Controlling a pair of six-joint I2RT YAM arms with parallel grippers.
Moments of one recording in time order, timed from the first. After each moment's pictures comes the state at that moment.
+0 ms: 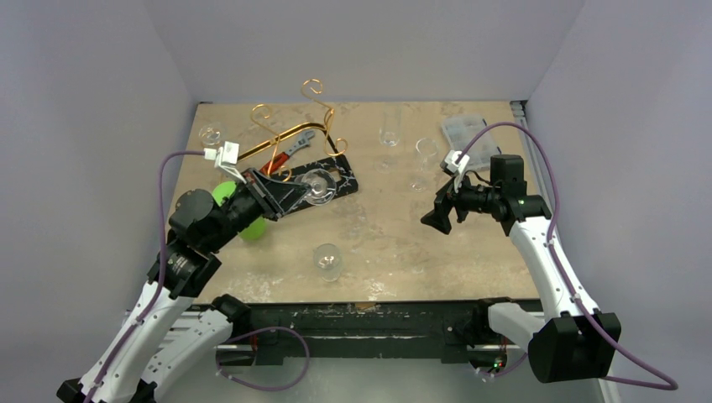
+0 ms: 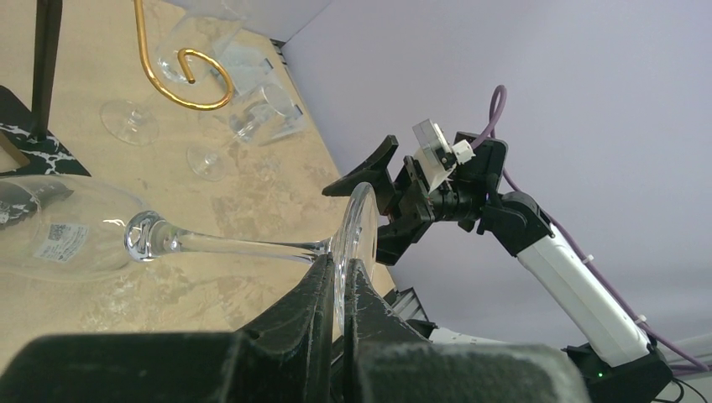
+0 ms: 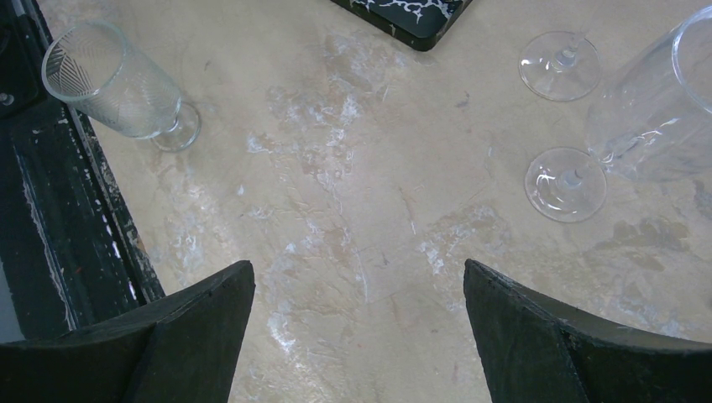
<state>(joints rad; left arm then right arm) -0.51 0.64 0.90 -0.24 0.23 -0.86 0.07 1.07 0.91 -0.63 -0.83 -0.52</state>
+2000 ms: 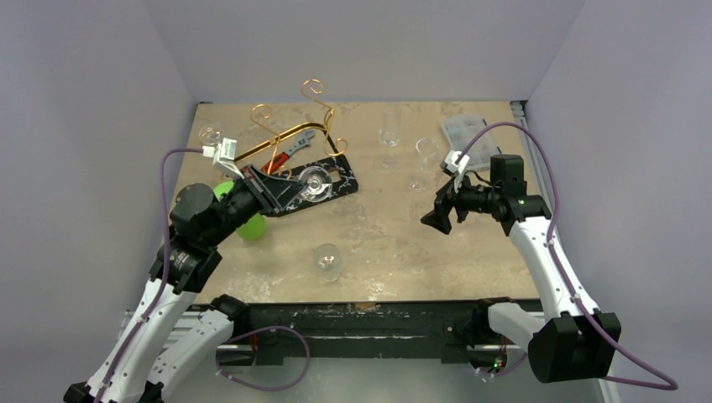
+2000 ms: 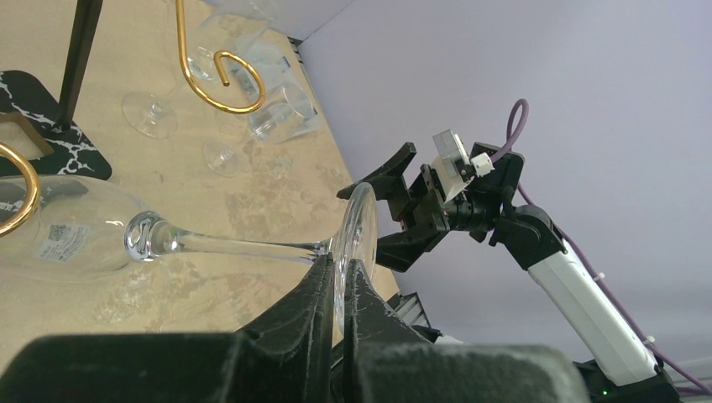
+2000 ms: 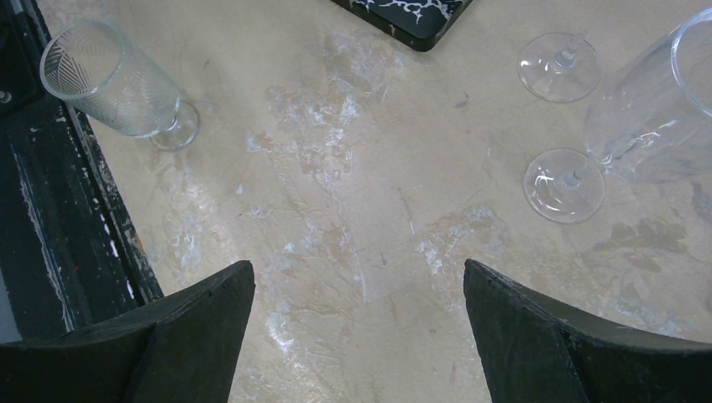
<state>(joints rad) -0.43 0.66 0.90 -0.25 0.29 -0.89 0.07 1.07 0.91 -0.63 -0.83 -0.52</state>
